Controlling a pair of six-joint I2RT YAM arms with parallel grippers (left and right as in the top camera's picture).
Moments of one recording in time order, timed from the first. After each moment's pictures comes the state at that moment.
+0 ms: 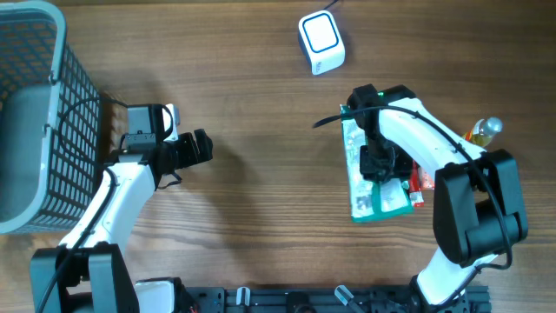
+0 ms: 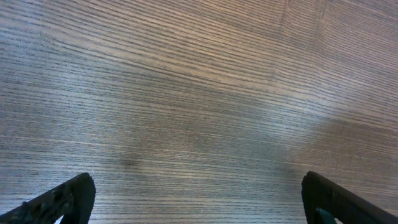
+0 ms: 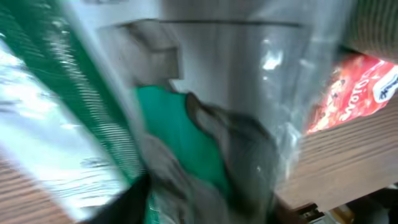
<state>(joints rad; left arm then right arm) 0.04 1.47 0.78 -0.41 0.17 -0.24 0.32 1.88 1.24 -1.24 0.23 0.43</state>
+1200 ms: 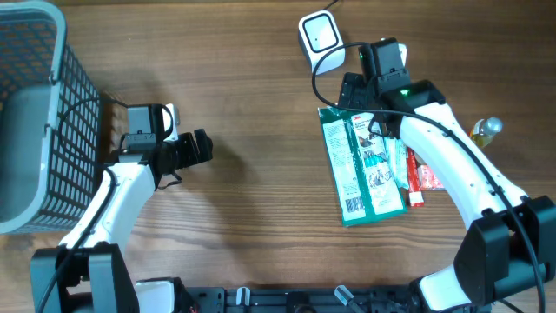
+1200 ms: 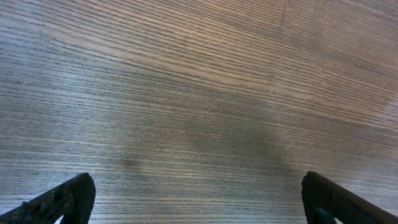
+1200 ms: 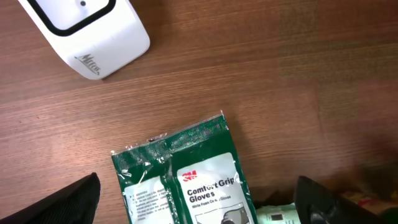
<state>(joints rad) 0.04 1.47 0.78 -0.41 0.17 -0.24 0.32 1.68 1.30 -0.63 0.26 0.42</state>
